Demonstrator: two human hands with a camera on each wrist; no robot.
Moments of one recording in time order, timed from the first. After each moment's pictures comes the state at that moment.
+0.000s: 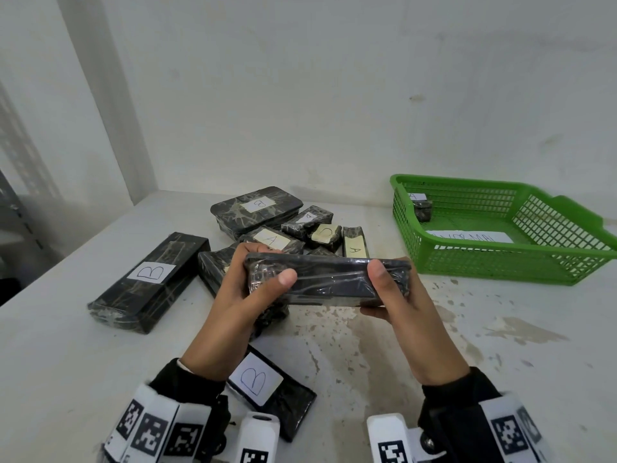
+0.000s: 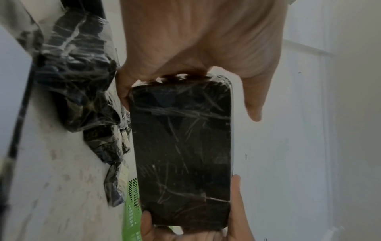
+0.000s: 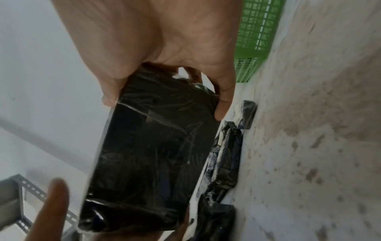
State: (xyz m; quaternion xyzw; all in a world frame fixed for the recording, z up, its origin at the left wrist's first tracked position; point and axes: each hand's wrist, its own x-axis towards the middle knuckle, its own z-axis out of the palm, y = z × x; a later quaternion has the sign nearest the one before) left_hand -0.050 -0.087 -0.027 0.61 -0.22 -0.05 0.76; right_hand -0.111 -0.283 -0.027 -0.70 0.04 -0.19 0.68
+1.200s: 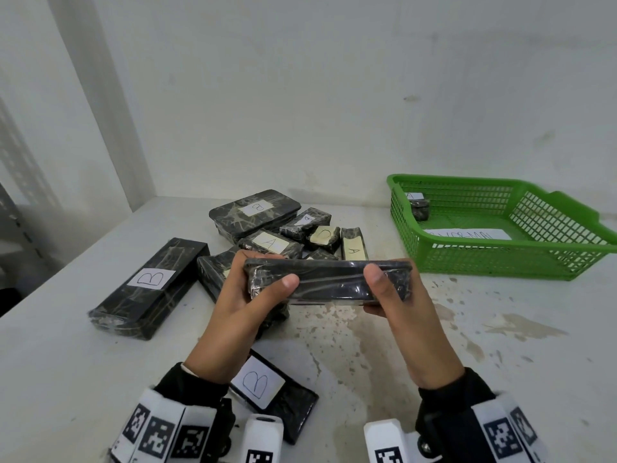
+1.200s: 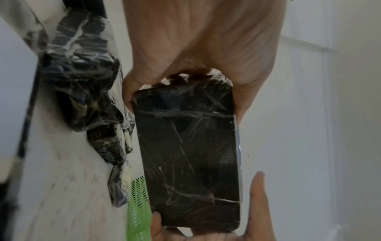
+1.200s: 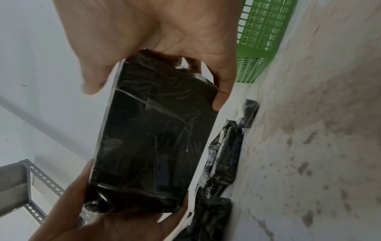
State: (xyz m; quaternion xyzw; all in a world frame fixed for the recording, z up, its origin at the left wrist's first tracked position) left_hand -0.048 -0.088 -0.033 0.60 -0.21 -0.06 0.77; right_hand -0.113 -0.278 -0.029 -0.71 0.05 -0.23 0.66
